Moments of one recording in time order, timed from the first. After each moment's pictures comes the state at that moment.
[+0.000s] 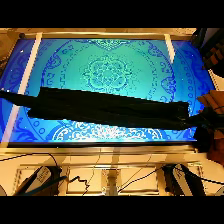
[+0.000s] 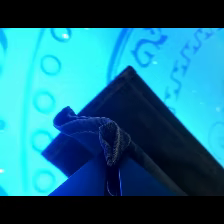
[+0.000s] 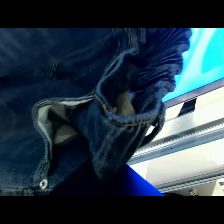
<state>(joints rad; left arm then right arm) 0.71 -1.01 1.13 1.16 -1.02 -1.47 -0.68 -0.84 1.02 -1.23 1.65 1.50</state>
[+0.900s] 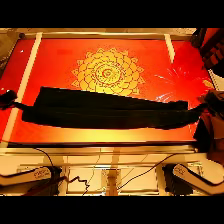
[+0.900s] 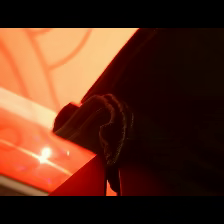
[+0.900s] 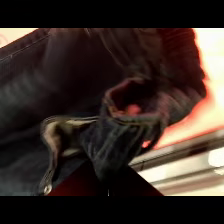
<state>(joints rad) 0.51 -1.47 1.40 1.46 -1.33 -1.52 -0.66 -1.26 1.22 -1.18 1.55 1.55</state>
